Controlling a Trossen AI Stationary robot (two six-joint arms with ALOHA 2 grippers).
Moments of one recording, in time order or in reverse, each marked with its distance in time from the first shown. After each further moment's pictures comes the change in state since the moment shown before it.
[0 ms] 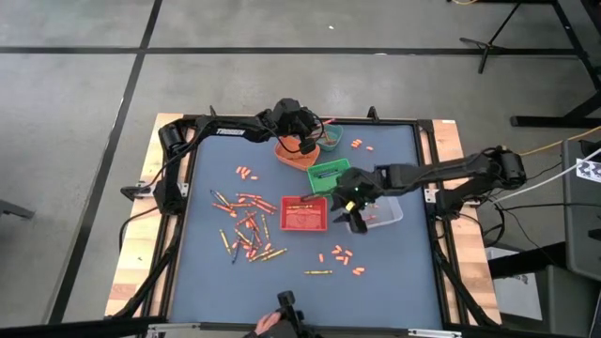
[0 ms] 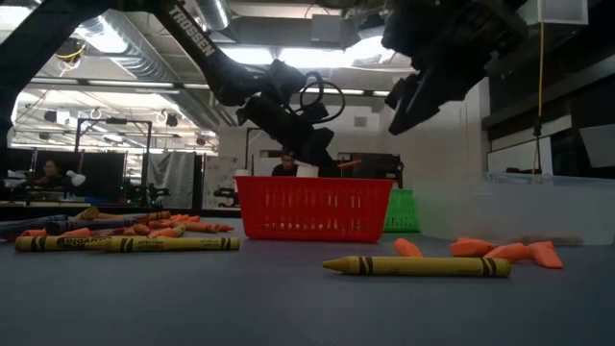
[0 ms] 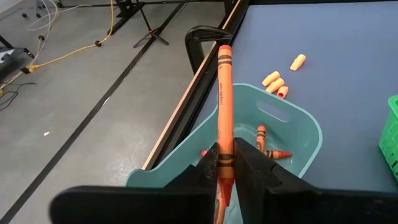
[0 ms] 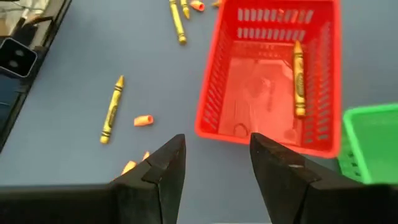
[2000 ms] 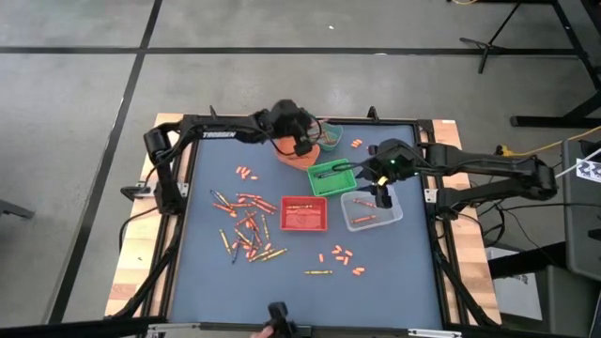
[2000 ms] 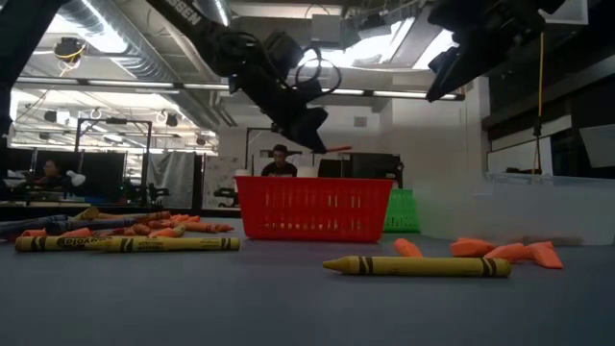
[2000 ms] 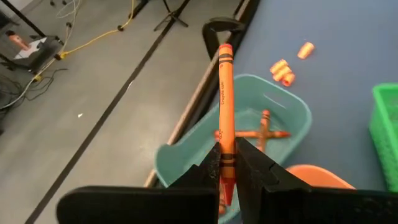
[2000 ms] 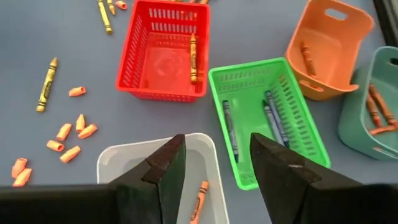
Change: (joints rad) left arm -0.056 -0.143 -0.001 -0.209 -0.161 0.007; right arm -0.199 -0.348 -0.001 -0.311 0.135 -0.180
